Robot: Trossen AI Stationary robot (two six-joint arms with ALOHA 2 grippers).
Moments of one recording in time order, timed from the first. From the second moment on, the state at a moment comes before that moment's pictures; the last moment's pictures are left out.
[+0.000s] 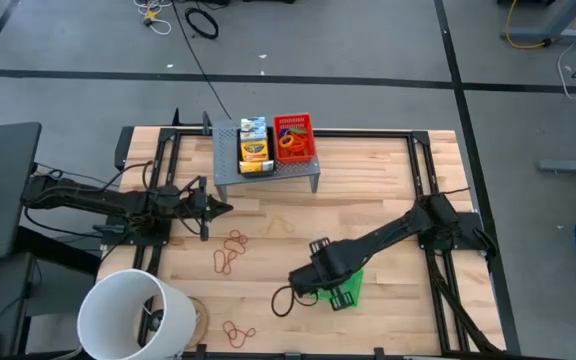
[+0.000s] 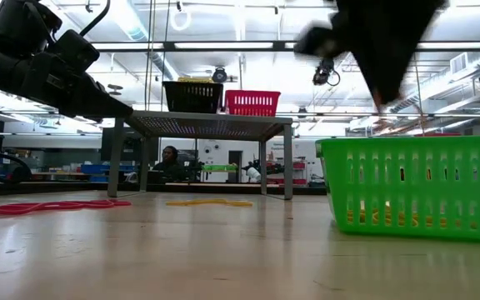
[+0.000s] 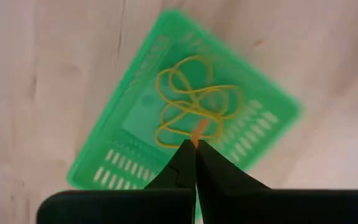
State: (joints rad) left arm -0.03 0.56 0.05 0.31 -0.20 0.05; right arm 0.42 2.07 1.79 -1.30 -0.03 0.08
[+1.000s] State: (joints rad) left arm -0.03 0.56 0.05 0.31 -0.20 0.05; right arm 0.41 2.07 1.76 -1.09 0.37 -0.06
